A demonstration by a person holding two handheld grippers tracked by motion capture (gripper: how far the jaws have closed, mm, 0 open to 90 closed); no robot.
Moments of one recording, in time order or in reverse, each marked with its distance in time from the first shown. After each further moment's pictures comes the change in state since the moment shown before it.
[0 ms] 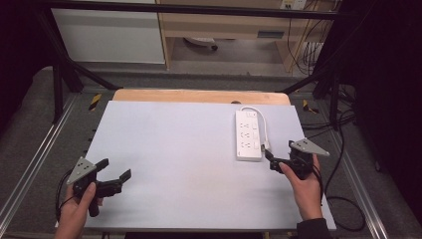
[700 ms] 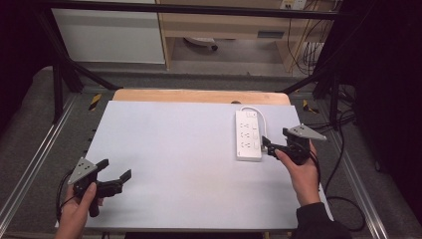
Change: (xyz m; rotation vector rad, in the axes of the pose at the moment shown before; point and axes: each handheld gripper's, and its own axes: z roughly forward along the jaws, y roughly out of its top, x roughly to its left) left arm -0.001 -0.001 0.001 0.012 0.010 0.006; right arm -0.001 0.035 0.016 -0.013 0.032 -0.003
